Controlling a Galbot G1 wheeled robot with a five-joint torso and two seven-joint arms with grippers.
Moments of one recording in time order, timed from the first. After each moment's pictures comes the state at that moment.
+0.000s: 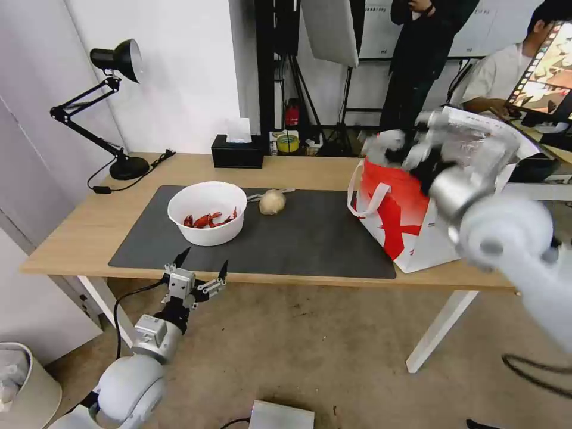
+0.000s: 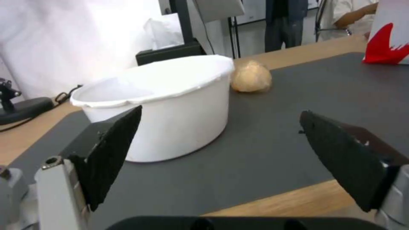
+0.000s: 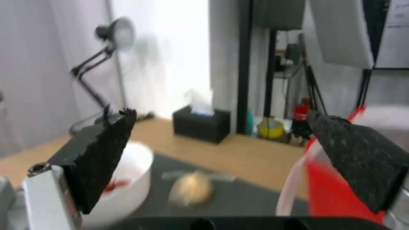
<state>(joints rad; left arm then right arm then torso) 1.42 -0.88 -0.31 -2.06 -0.35 -0.05 -0.25 -0.74 0.54 0.09 2.24 1.13 -0.20 0.32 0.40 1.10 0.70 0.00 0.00</state>
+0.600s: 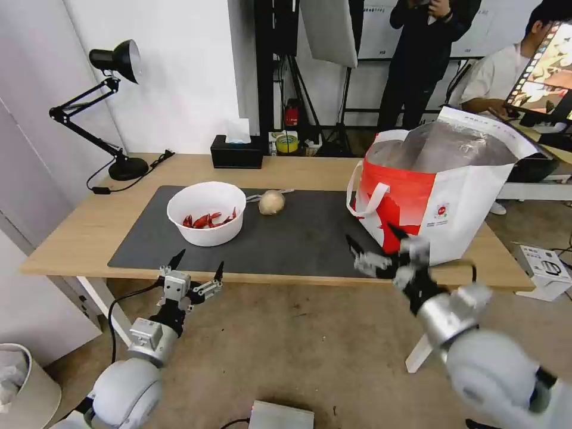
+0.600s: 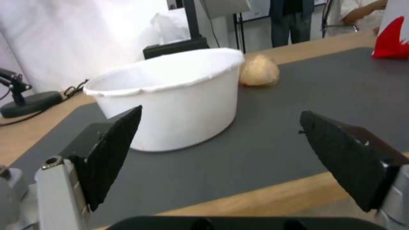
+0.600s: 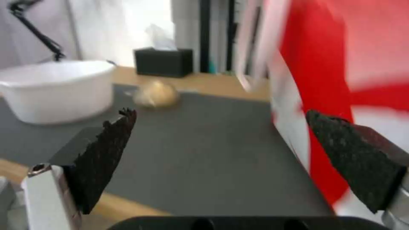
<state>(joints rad) 1.46 -0.89 -0.35 -2.06 -0.34 -0.06 -0.24 -1.44 0.68 0.23 2.18 0.62 0.15 0.35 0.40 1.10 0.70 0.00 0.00</state>
